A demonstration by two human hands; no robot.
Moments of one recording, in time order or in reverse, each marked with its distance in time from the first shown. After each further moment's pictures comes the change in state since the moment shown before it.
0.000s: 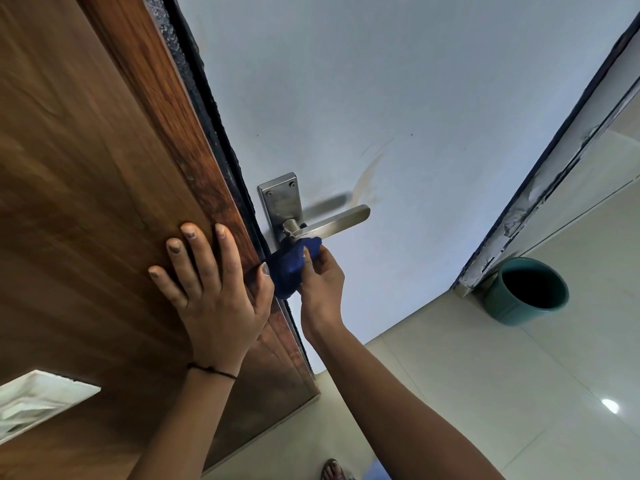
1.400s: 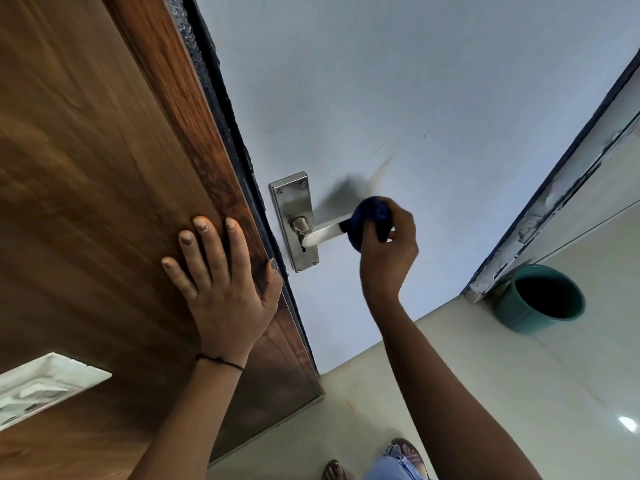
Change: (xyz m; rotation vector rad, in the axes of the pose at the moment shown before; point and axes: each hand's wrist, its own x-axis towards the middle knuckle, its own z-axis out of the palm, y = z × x) left_hand 0.002 0.004 -0.001 -0.026 -0.002 -0.015; right_hand 0.034 -0.050 -0.053 -0.321 0.320 -0.622
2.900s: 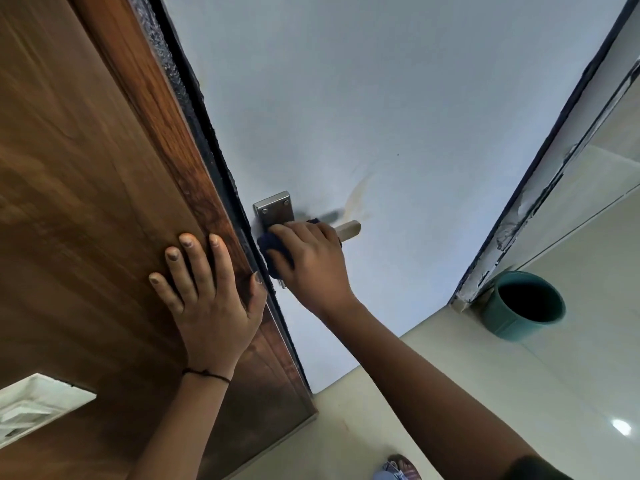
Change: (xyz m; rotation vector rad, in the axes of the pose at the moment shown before) left_hand 0.000 0.000 -0.001 0.039 -0.029 0.018; right_hand -0.019 -0.033 0.022 -0.503 -0.490 -0.717
